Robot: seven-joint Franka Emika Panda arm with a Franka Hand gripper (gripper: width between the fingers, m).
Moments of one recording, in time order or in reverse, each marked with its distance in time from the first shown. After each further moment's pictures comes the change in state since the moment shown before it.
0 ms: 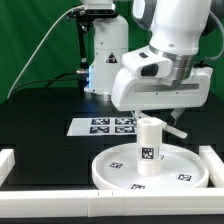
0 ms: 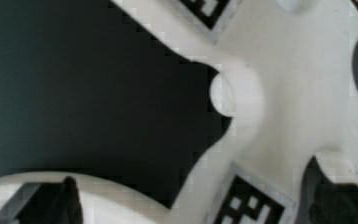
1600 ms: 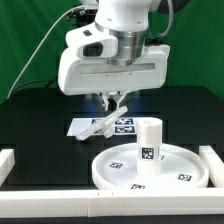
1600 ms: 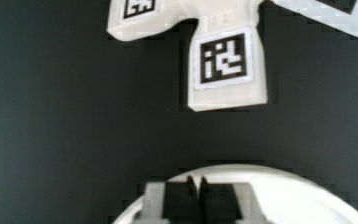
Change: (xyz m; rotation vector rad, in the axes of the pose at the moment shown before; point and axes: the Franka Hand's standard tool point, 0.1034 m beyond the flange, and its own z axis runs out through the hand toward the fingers) arm -0.016 0.102 -0.036 0.042 -0.048 -0.011
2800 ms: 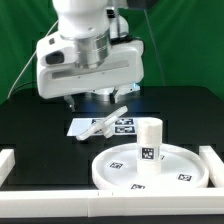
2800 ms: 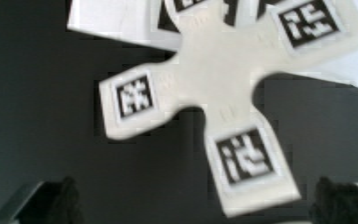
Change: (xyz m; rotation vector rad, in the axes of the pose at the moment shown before) arm -0.053 0.022 0.033 0.228 -0.034 0.207
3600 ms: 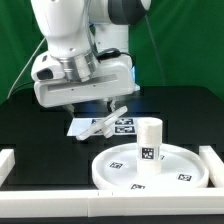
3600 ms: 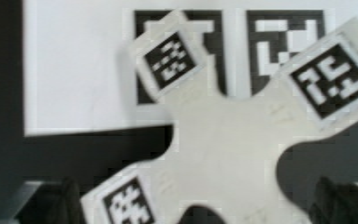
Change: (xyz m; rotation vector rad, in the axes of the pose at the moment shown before) arm -0.023 -0.011 0.030 0.145 -0.024 0.203
